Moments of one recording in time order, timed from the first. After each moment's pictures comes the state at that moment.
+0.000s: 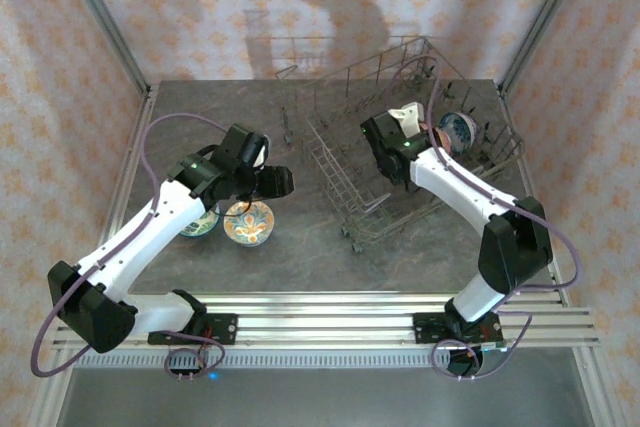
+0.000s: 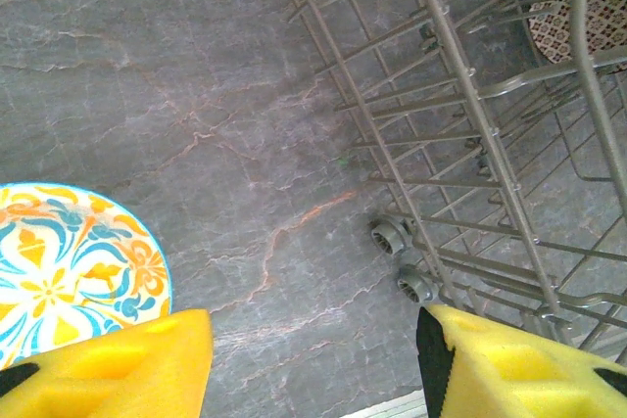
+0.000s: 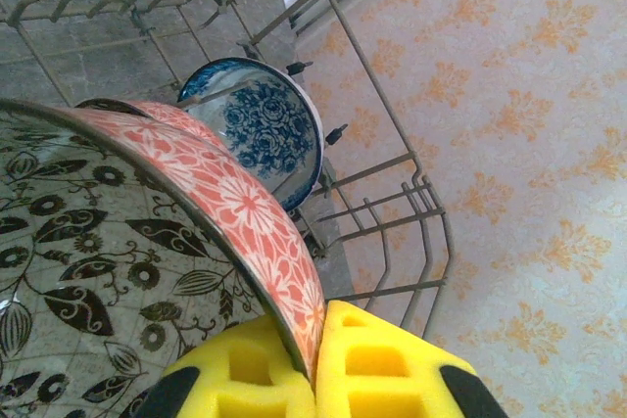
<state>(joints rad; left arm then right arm) -0.52 1.26 1.23 -0.93 0.11 -0.68 0.54 1.60 1.30 -0.80 1.10 0.15</state>
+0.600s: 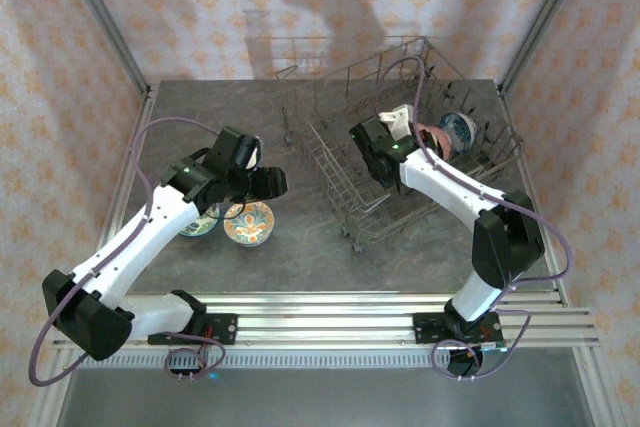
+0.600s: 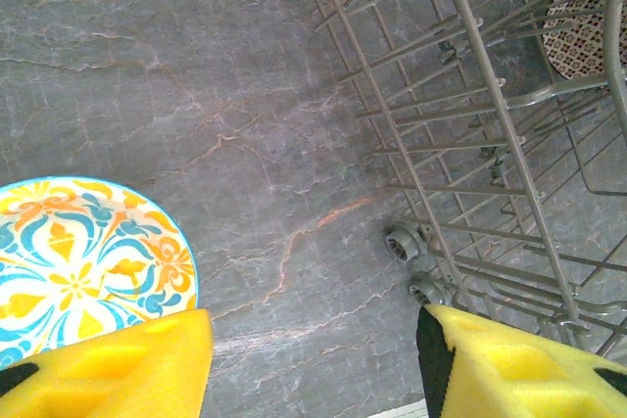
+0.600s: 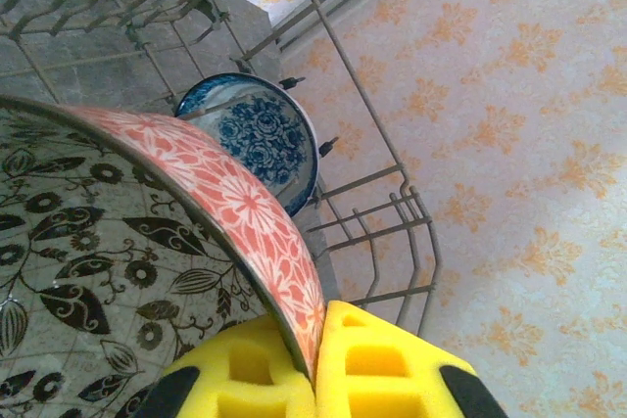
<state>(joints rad) -0.48 1.22 1.19 -0.92 0.11 -0.68 0.58 1.65 1.31 -0.80 1.19 0.17</state>
